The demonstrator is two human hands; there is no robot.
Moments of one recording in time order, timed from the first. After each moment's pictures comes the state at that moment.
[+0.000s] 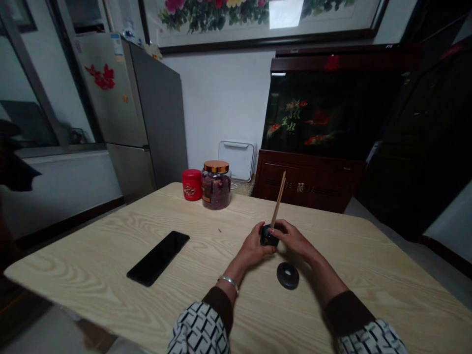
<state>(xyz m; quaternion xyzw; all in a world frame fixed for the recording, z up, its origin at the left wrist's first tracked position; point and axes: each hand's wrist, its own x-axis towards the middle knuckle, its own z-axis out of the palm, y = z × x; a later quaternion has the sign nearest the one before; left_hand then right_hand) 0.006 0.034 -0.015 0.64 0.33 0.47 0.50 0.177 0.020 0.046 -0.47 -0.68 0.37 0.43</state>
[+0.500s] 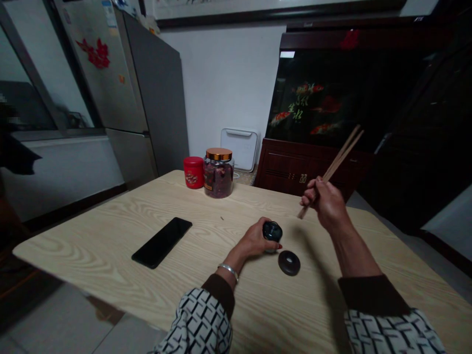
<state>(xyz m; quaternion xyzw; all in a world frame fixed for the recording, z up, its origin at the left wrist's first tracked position) -0.007 0.012 0.006 0.70 0.36 0.40 0.47 0.190 0.011 0.134 -0.45 -0.53 0.33 0.64</state>
